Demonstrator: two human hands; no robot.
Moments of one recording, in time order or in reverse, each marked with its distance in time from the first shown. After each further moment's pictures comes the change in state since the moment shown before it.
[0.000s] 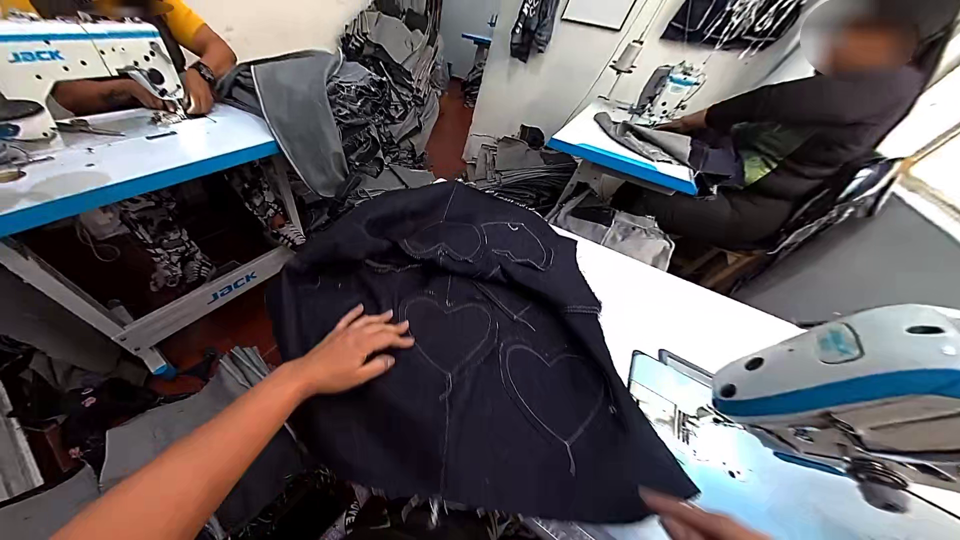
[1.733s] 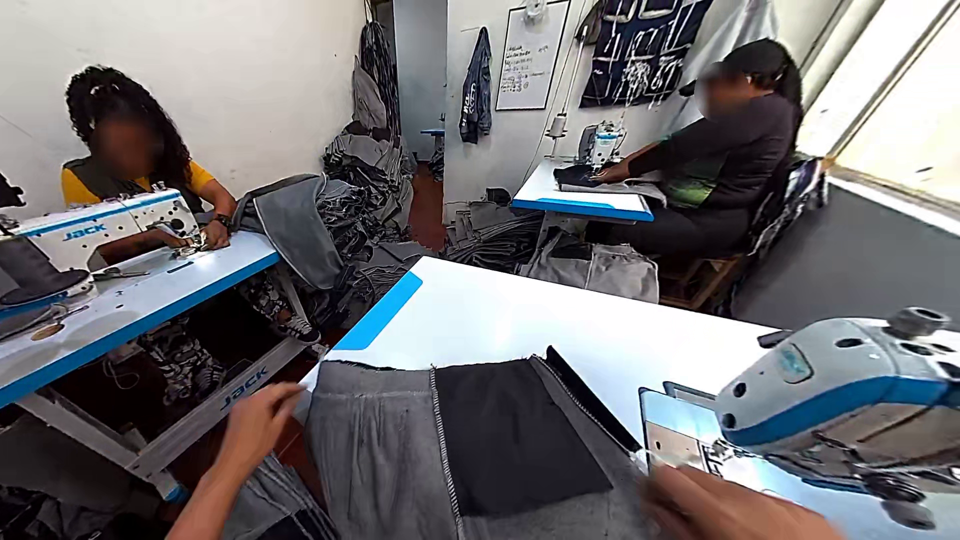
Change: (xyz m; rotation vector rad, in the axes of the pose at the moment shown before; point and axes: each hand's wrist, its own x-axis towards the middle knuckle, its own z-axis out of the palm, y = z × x) left_hand -0.062 -0.052 -0.080 0.131 0.383 -0.451; right_hand 0.070 -0.063 -0.027 -0.383 -0.187 0.015
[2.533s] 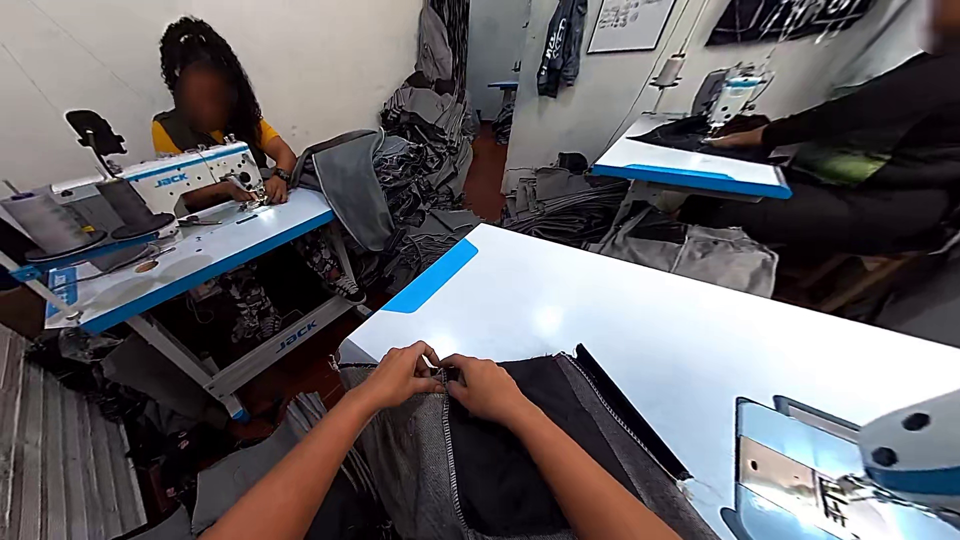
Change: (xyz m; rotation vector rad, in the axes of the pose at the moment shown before) left_hand 0.035 0.089 0.056 -0.296 -0.463 -0.018; right_hand 0.220 -0.119 0.100 0.379 -0.366 -0.009
